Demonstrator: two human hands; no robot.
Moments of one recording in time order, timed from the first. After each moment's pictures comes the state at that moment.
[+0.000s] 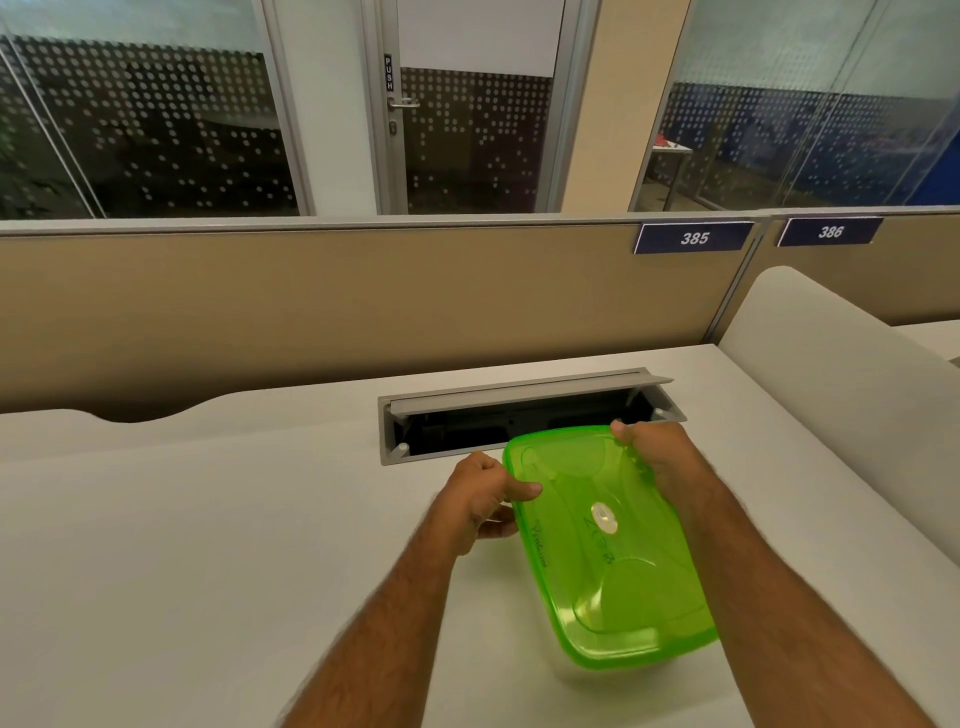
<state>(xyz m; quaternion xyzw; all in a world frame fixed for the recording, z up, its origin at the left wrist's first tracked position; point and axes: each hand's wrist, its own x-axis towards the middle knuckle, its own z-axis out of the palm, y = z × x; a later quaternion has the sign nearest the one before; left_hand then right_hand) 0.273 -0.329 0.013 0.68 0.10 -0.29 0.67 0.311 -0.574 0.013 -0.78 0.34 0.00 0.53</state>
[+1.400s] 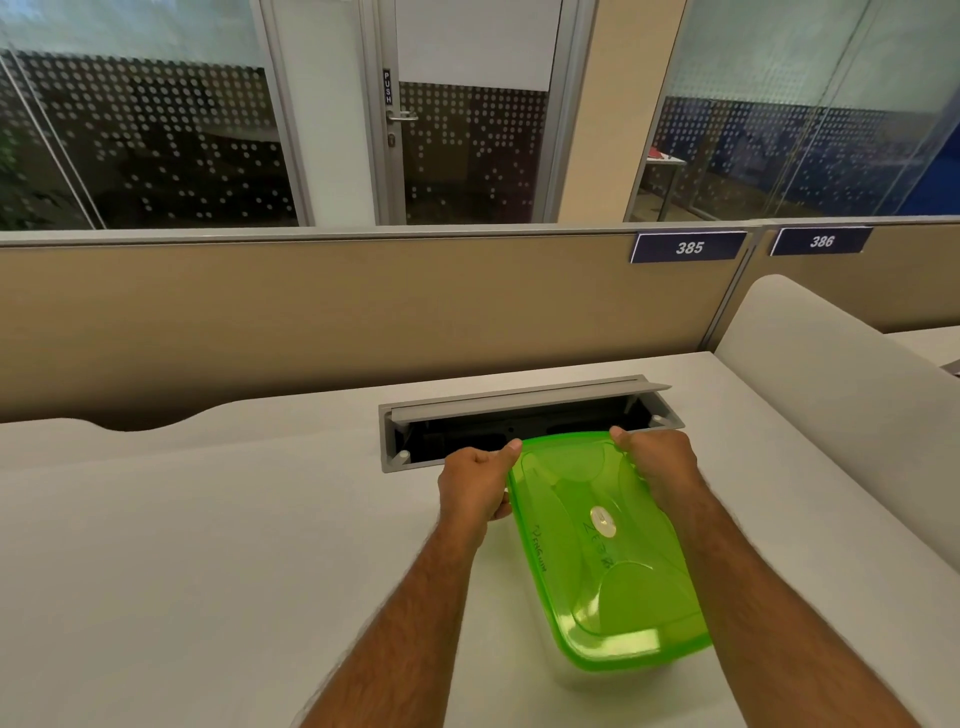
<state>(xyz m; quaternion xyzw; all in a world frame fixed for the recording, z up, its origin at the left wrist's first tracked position) 0.288 -0.342 -0.001 0.71 0.16 -0.11 0.68 0.306 -0.575 0.002 -0.80 0.34 -0.08 0.48</state>
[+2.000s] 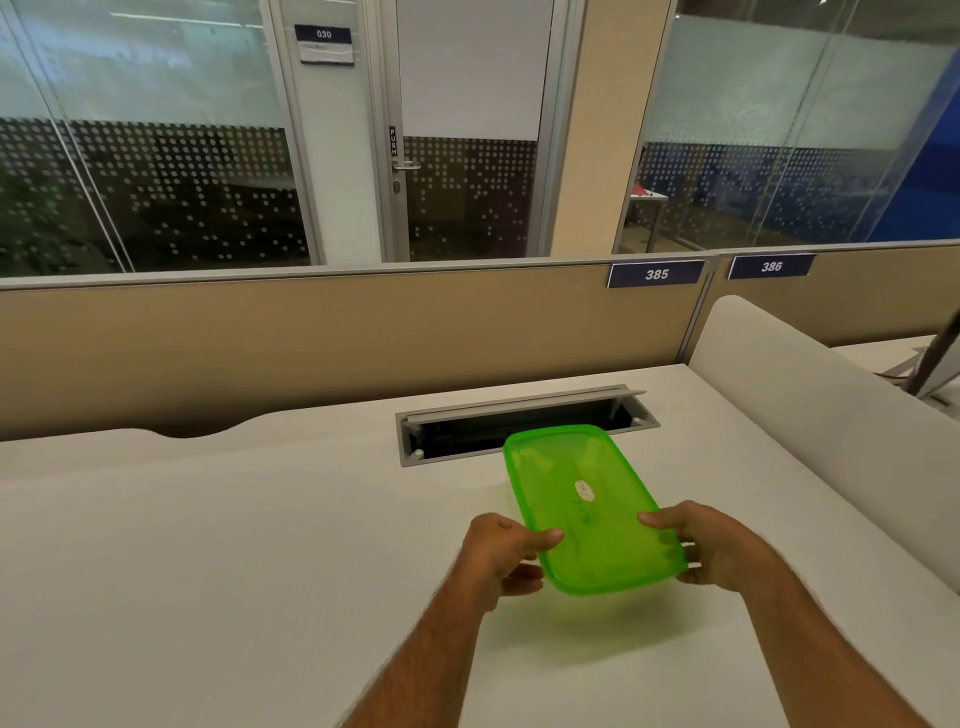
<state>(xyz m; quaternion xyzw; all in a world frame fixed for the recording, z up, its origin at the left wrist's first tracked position) 0.166 -0.325 0.026 0.68 0.12 -0.28 0.66 0.147 -0.591 0.036 -0.69 0.34 0.15 0.62</state>
